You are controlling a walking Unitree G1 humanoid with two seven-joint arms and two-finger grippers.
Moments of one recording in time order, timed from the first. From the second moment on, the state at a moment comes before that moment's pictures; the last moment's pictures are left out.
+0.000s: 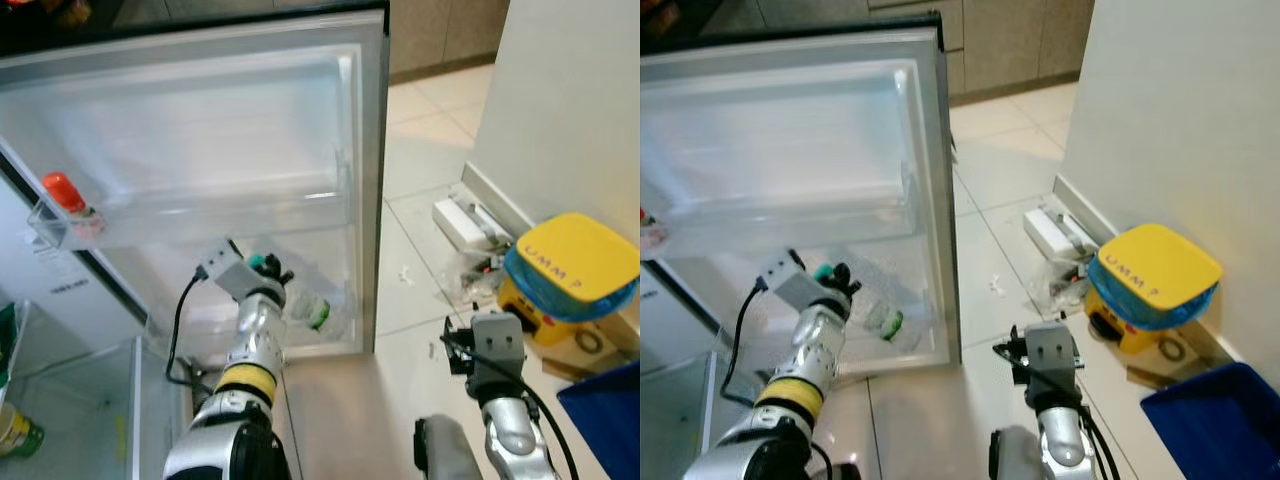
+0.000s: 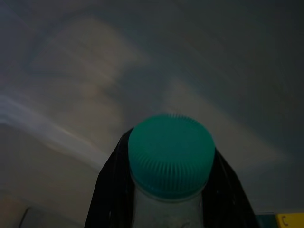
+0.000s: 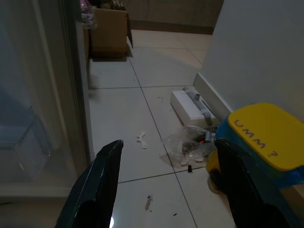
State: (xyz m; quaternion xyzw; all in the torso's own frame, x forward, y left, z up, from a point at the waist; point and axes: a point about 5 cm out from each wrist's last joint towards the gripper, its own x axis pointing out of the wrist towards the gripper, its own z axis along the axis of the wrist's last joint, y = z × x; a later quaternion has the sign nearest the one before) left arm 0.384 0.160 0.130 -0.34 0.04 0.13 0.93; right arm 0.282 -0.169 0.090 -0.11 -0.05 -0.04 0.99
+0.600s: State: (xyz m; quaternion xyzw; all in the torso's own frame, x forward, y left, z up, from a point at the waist) left arm 0.387 0.188 0.127 -0.47 0.04 0.21 0.86; right arm 0.282 -0.171 0.093 -0.12 -0.05 -0.04 0.99
